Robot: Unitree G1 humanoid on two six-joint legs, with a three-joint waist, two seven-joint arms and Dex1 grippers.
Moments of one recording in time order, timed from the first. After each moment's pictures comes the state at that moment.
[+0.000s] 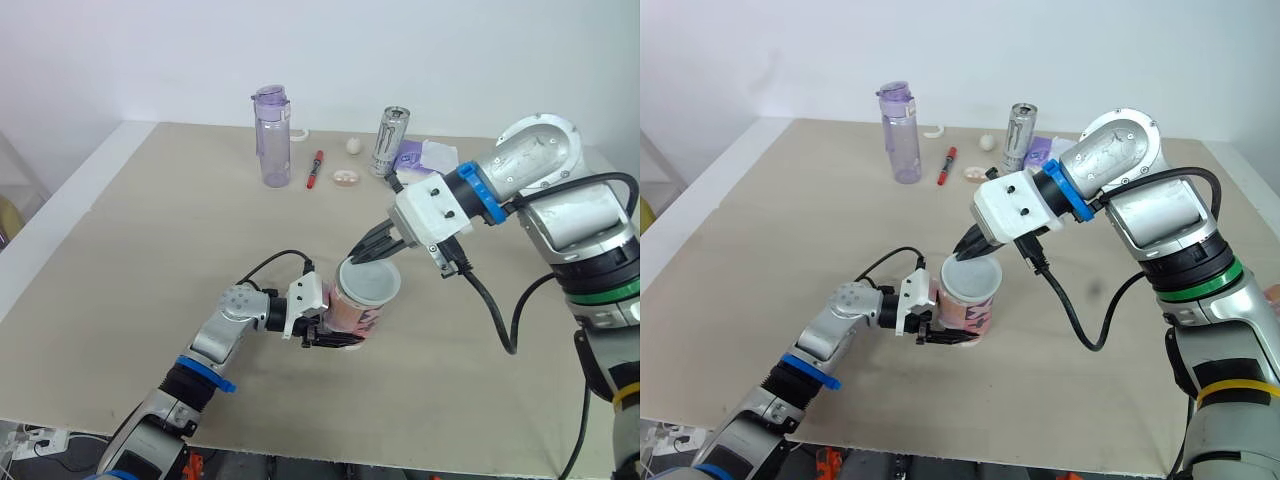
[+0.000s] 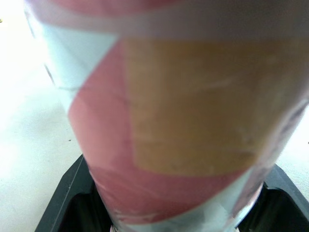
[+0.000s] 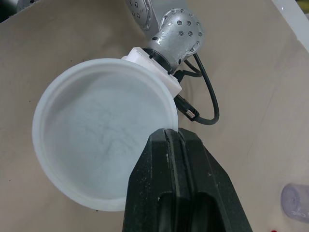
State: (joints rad) left arm -0.50 0.25 -0.35 0.23 -0.18 0.04 -1.16; right arm -1.10 -0.85 0.42 -0.02 0.29 0.07 1.57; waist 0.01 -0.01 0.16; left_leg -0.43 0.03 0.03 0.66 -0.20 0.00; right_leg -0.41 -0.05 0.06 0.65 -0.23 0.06
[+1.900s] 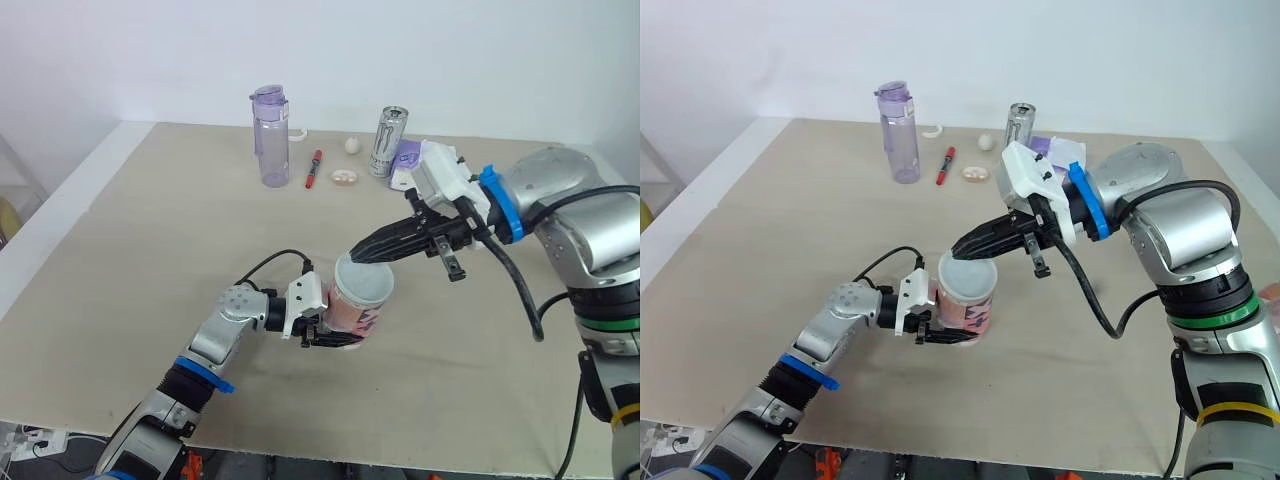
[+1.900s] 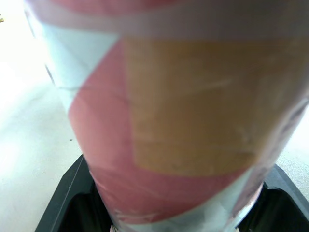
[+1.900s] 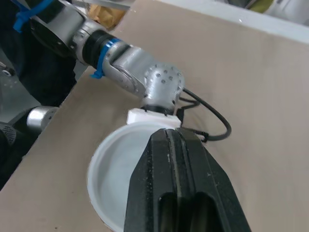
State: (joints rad) left arm -0.49 0.25 -0.36 0.23 -0.18 0.05 -1.15; right arm -0.93 -0.85 0.24 -0.17 0.51 0.61 1.42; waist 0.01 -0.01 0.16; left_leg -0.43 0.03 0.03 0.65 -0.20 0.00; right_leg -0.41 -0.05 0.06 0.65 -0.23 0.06
